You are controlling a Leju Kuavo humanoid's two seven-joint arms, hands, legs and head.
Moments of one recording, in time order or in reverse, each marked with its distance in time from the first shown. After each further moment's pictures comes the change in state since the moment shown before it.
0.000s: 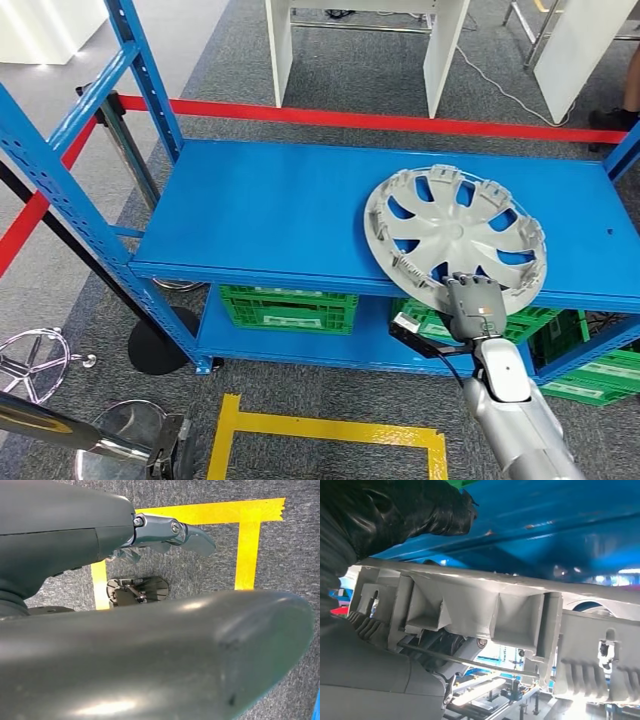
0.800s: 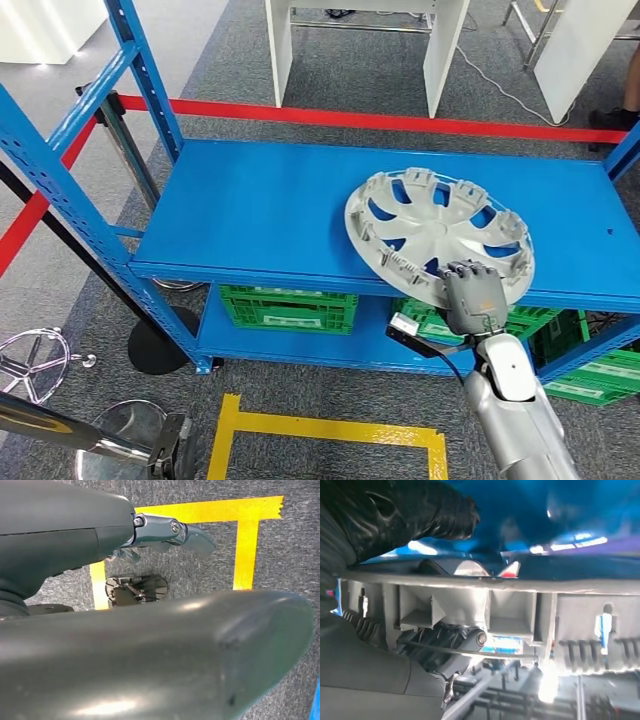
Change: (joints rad) left arm -0.004 -0.004 0.000 0.000 0.000 -0.001 0.000; right arm 0.041 0.054 -0.065 -0.169 -0.016 0.000 -0.185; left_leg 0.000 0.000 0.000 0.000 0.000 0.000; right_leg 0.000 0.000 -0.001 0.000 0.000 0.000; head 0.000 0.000
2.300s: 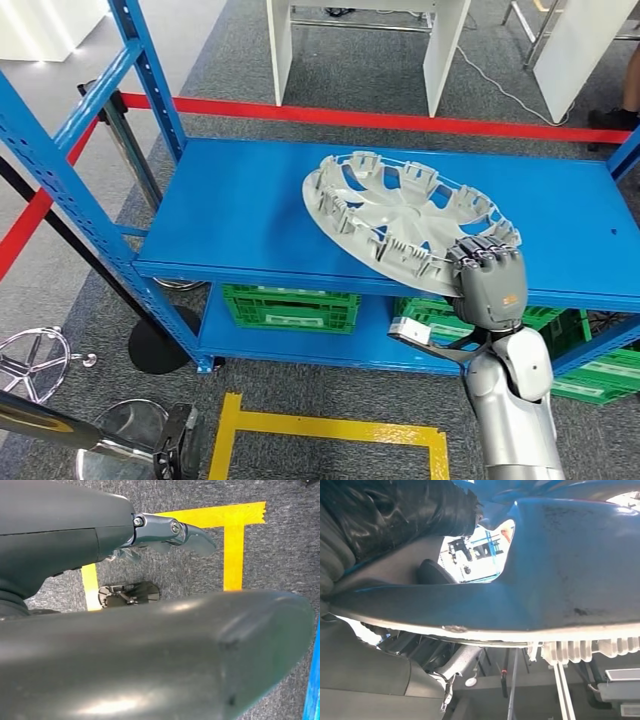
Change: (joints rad) left arm -0.035 -0.007 -0.024 0.000 -0.022 0.032 -0.001; right arm 0.042 0.177 -0.205 -0.308 -0.124 0.000 -0.416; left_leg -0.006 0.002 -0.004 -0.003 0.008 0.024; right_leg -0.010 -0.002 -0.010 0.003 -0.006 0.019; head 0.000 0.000
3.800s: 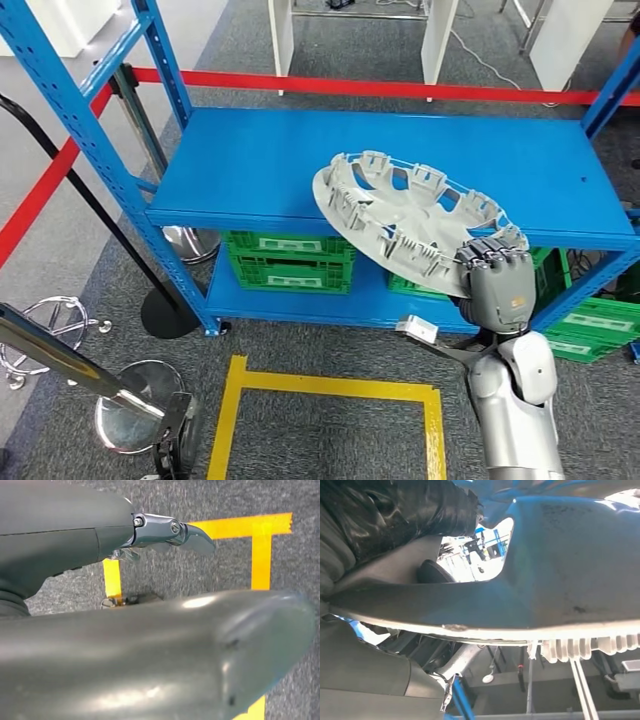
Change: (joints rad) left arm -0.021 0.002 -0.001 -0.010 -0.033 0.053 -0.017; right arm 0.013 0.009 -0.031 -0.007 -0.020 0.000 -0.001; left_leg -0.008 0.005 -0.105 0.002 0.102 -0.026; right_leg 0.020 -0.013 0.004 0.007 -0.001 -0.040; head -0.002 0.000
